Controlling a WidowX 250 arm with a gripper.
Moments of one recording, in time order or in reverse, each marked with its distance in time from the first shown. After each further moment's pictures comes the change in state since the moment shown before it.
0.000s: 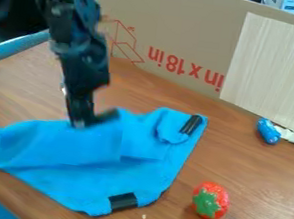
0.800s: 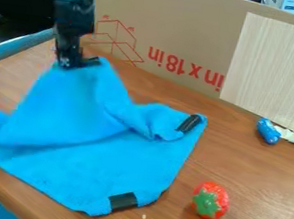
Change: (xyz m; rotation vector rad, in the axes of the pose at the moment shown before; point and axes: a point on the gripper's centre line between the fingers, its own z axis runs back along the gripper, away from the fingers) arm -0.014 0.109 0.006 0.076 0.123 -0.088
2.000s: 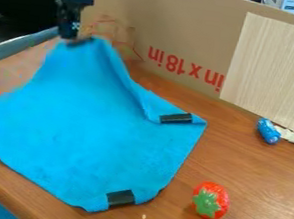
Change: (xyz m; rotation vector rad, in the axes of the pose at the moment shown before) arm -0.013 0.103 -0.034 -0.118 0.140 0.286
